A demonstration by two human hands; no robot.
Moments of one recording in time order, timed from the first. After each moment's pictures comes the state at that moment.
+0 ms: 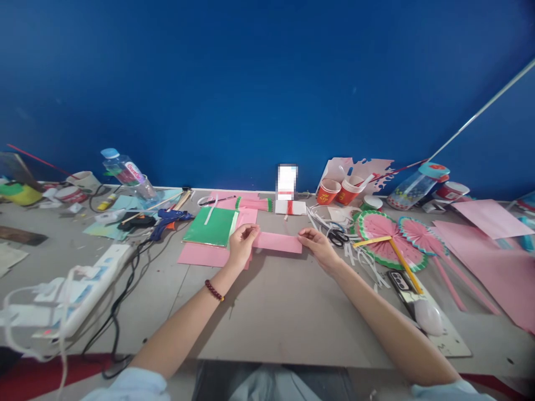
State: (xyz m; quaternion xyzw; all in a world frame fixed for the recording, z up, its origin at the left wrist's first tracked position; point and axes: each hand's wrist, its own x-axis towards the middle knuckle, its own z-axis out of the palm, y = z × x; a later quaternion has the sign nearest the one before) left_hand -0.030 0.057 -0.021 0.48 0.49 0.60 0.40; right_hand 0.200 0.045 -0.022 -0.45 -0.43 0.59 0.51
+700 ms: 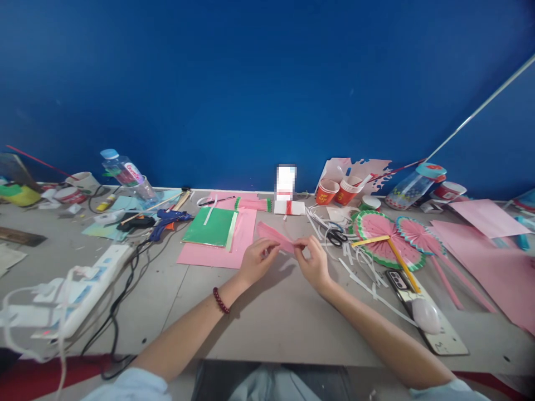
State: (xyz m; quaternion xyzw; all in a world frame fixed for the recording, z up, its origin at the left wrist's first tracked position) left_hand -0.006 0.014 -0.007 0.73 0.43 0.45 0.28; right_hand 0.173 0.003 -0.010 -0.49 -0.70 0.10 0.51
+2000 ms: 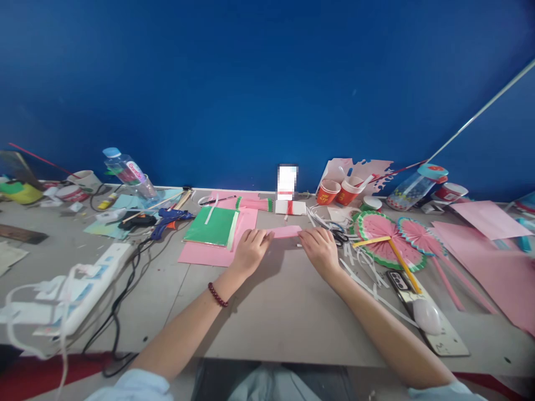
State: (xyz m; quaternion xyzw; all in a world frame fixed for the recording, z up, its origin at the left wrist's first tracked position) left_hand -0.027 0.039 -0.012 0.84 0.38 0.30 -0.25; right_hand 0.206 0.030 -0.014 -0.46 -0.79 -0.21 0.34
